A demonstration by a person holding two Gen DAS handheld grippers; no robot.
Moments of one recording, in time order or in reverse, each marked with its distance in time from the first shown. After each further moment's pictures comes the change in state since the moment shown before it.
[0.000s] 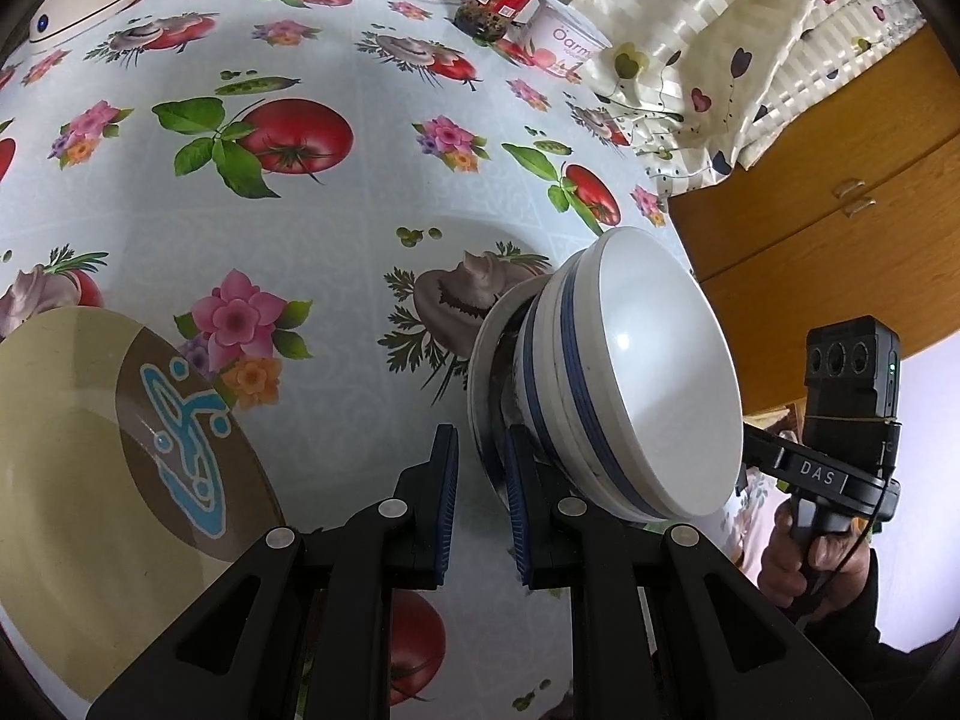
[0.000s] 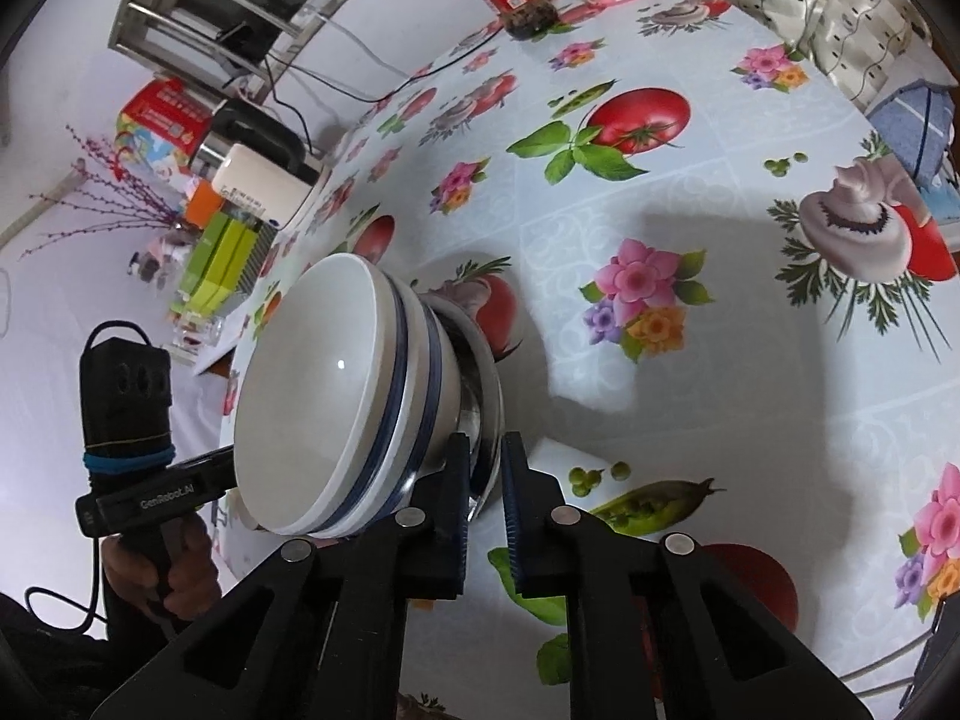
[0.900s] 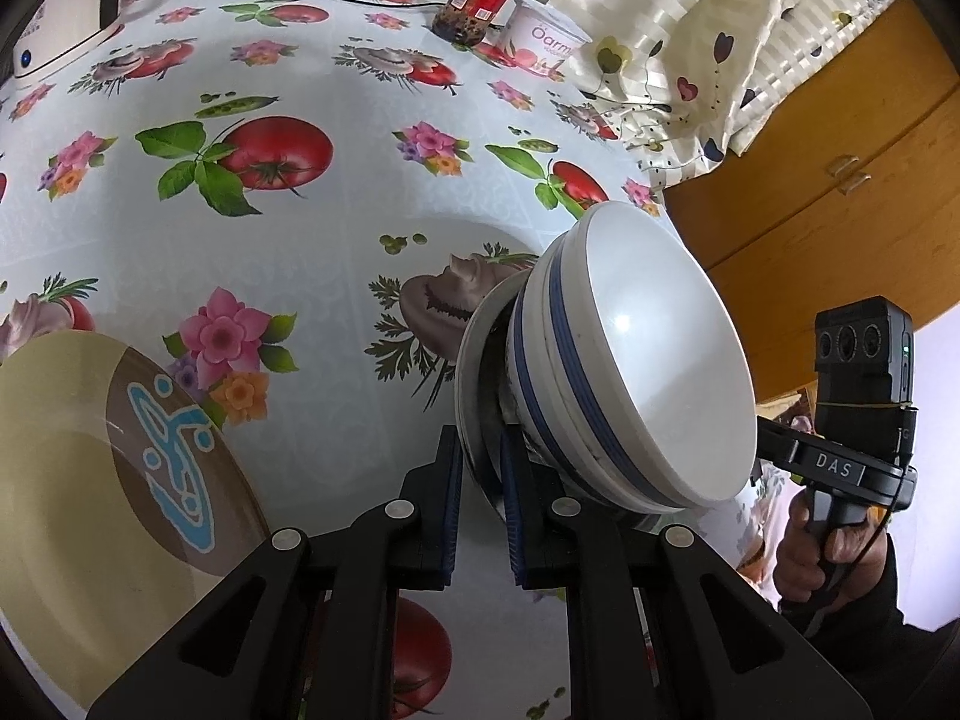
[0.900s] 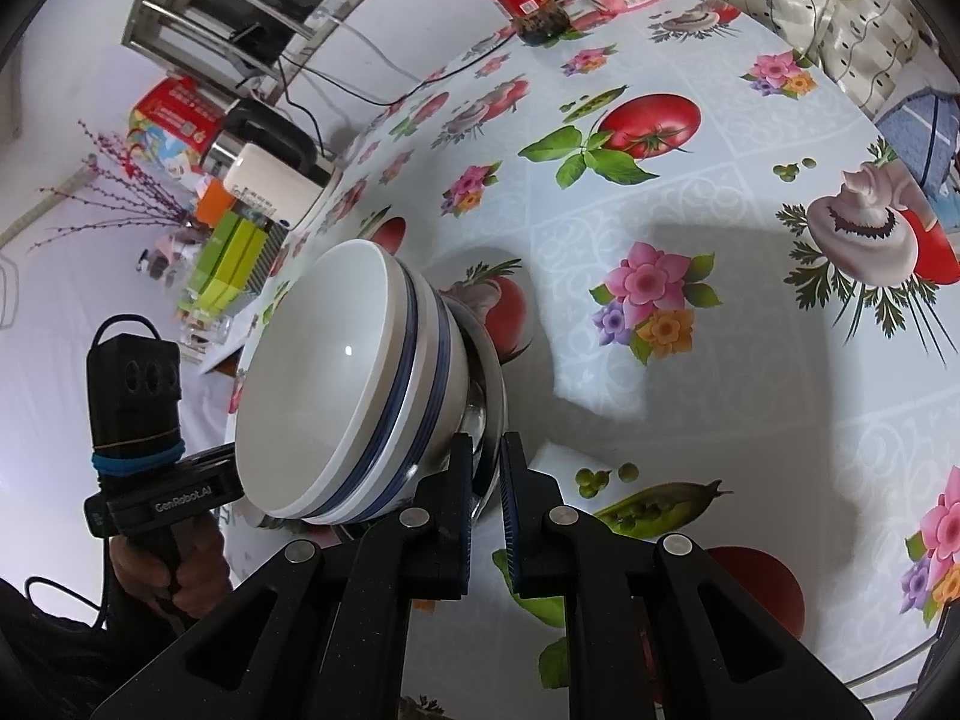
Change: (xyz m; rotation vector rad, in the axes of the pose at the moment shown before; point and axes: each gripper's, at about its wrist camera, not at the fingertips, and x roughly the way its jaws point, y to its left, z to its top) left arm 0.002 -0.010 -0.003 0.067 -0.024 0.026; right arm -0.003 0.002 -0.002 -0.021 -0.021 0.017
